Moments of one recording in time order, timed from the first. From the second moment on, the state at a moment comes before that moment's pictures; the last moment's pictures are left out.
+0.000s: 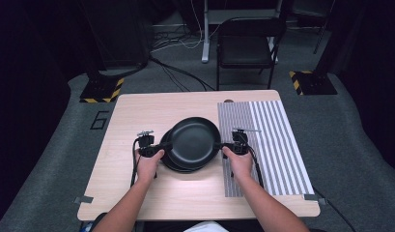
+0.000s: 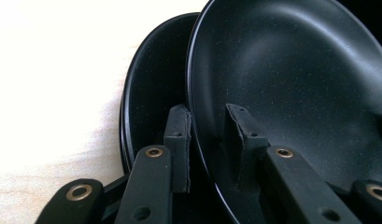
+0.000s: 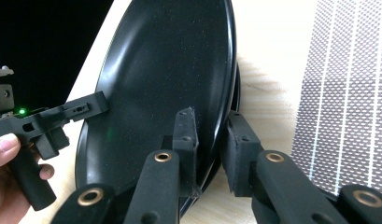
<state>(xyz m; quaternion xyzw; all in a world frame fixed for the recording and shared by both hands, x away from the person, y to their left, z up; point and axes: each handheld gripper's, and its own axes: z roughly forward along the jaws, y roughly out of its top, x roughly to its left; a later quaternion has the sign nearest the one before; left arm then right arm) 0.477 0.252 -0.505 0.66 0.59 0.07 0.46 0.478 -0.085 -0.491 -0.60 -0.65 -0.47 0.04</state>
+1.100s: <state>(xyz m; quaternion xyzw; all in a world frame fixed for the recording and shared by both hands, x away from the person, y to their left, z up) 0.472 0.243 -0.483 0.67 0.57 0.09 0.47 0.473 -0.099 -0.464 -0.58 -0.64 -0.51 0.04</state>
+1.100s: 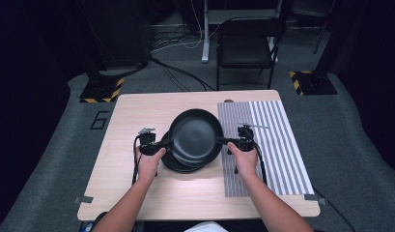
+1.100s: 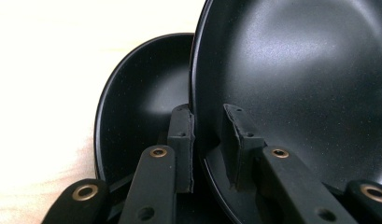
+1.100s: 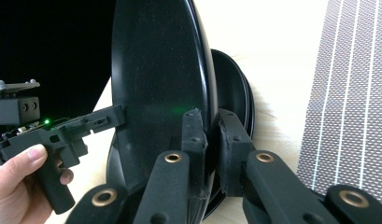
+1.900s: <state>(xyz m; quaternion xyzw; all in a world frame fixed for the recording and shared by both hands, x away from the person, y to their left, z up) 0.471 0.235 -0.472 0.68 0.55 0.10 0.48 0.477 -0.116 -0.468 -0.61 -0.59 -0.51 0.12</state>
